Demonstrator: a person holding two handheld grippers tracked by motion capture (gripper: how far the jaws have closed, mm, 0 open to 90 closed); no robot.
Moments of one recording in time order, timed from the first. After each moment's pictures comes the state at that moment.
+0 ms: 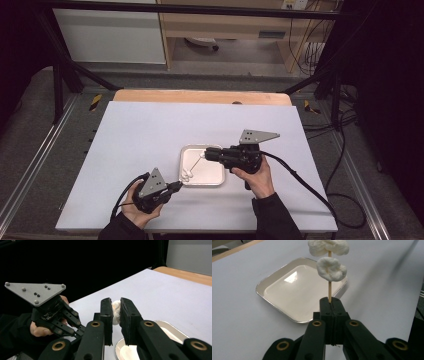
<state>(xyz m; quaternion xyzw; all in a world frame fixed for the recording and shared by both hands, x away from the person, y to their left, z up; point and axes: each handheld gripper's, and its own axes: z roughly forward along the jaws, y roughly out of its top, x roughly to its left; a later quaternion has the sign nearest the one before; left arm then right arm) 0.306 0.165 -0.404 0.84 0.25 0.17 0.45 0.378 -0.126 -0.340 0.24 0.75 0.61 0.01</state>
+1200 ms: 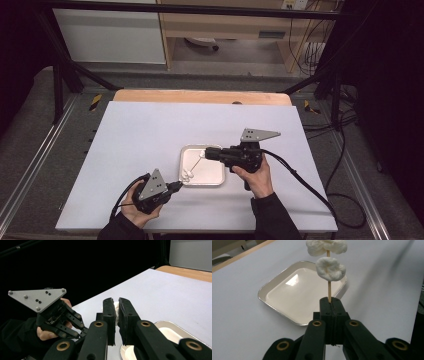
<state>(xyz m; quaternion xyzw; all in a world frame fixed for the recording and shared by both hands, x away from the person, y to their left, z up) 0.304 0.165 -0.403 0.85 0.22 0.19 0.45 0.380 -0.127 -0.338 0.25 0.74 0.62 -0.01</state>
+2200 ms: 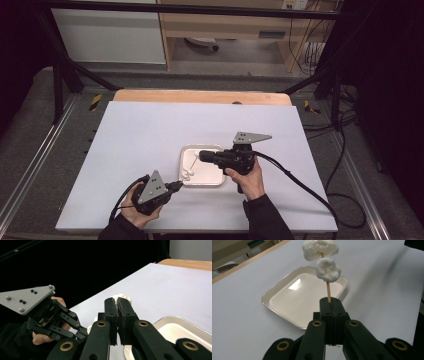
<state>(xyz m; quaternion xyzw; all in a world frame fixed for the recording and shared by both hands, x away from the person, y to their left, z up) 0.301 0.166 -0.401 0.84 0.22 0.21 0.46 0.383 -0.113 -0.357 0.27 0.74 0.62 -0.03</state>
